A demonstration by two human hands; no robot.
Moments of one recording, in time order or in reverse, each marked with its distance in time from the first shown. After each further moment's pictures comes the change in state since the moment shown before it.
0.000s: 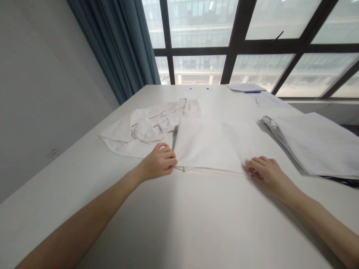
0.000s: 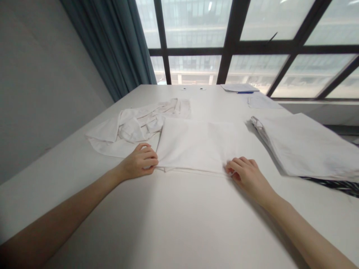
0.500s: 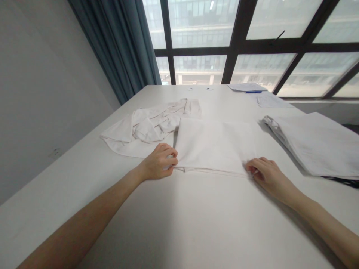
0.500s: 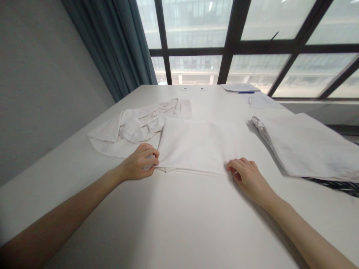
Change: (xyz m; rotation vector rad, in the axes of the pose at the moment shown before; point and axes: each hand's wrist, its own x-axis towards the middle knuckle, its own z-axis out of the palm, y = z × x) left_hand -0.001 0.002 -0.003 -0.063 -0.019 -0.068; right_hand 0.001 -0.003 0.003 0.081 0.029 0.017
